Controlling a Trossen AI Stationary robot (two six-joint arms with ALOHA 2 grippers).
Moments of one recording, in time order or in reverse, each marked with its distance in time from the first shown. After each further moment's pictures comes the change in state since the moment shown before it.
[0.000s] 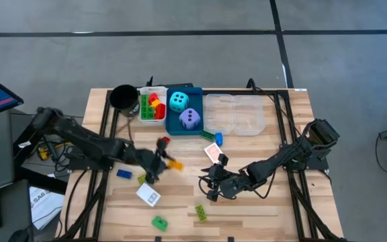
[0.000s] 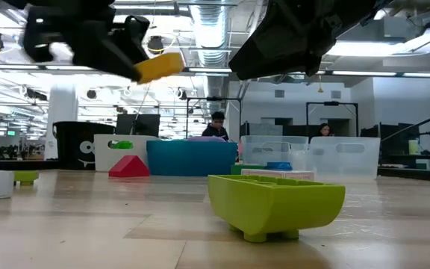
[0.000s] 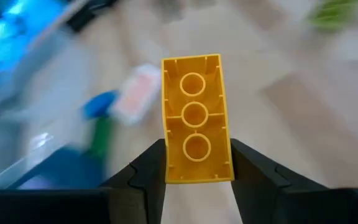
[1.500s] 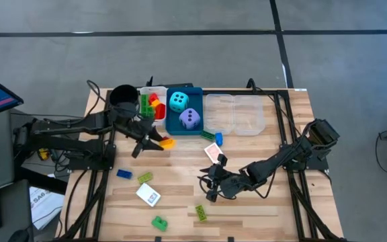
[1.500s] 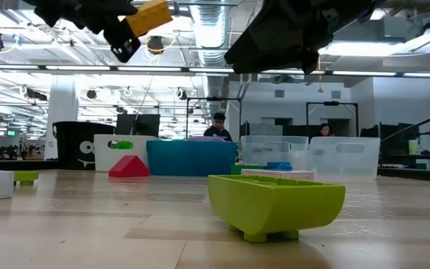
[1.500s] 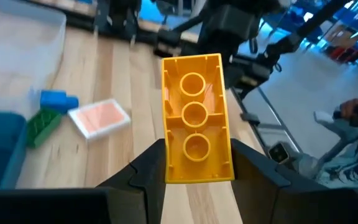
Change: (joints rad) left arm 0.549 -0.295 0.001 -0.054 0.863 -0.535; right arm 0.000 0.000 0.000 0.041 0.000 0.001
